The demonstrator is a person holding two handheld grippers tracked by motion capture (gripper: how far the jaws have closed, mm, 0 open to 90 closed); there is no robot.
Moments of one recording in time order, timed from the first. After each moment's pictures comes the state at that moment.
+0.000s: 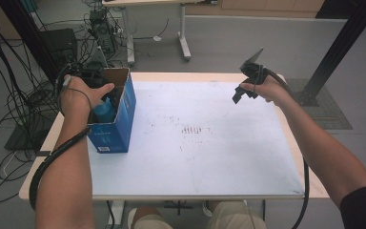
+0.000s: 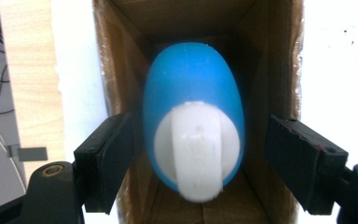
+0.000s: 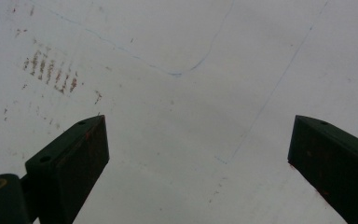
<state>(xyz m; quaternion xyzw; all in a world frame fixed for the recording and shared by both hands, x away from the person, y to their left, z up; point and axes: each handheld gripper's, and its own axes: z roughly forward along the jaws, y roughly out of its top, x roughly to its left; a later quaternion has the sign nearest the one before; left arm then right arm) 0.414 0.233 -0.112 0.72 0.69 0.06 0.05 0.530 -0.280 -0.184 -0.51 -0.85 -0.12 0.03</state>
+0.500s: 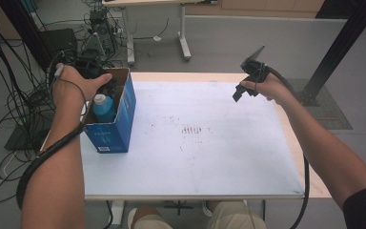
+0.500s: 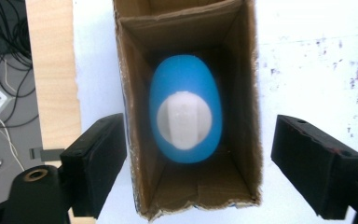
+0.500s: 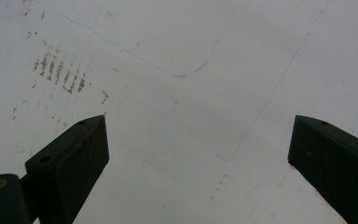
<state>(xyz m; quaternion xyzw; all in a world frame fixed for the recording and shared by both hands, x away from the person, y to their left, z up) 0.394 0.224 -0.071 0.73 0.67 0.09 0.07 0.525 -0.279 -0.174 -0.51 -0.85 -0.13 0.03</state>
